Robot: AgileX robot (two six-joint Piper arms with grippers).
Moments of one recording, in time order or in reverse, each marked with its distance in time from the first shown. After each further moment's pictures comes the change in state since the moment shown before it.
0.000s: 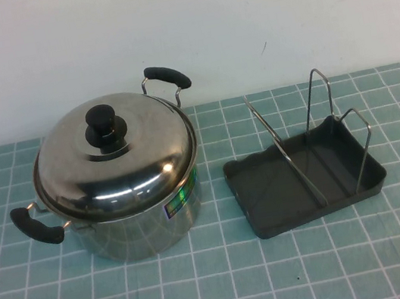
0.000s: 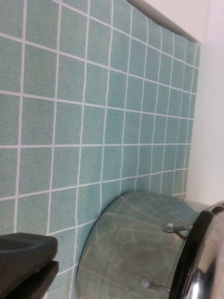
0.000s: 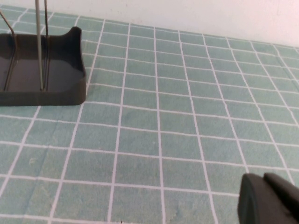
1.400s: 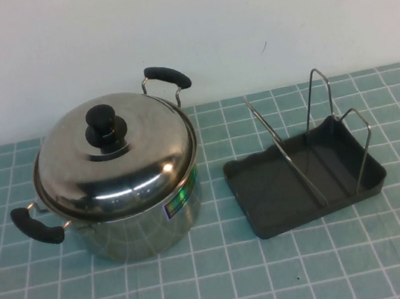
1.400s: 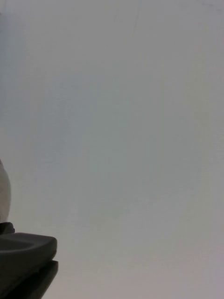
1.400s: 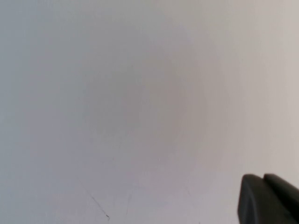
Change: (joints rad) right arm 0.000 0.000 -0.242 -0.016 -0.520 0.026; left arm 0.000 0.040 -0.266 0.268 -0.330 -0.394
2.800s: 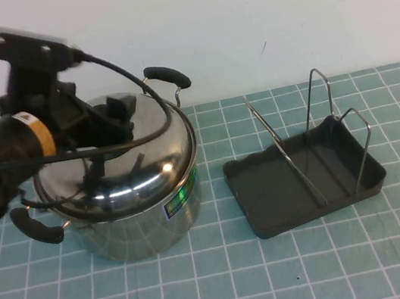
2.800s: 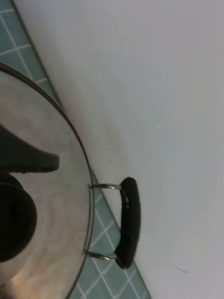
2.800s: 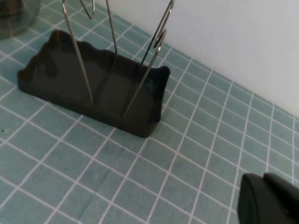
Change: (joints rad) right arm 0.000 0.376 -0.169 0.523 0.696 -0.808; left arm -0.251 1.437 -0.754 1.260 -0.141 -0.830
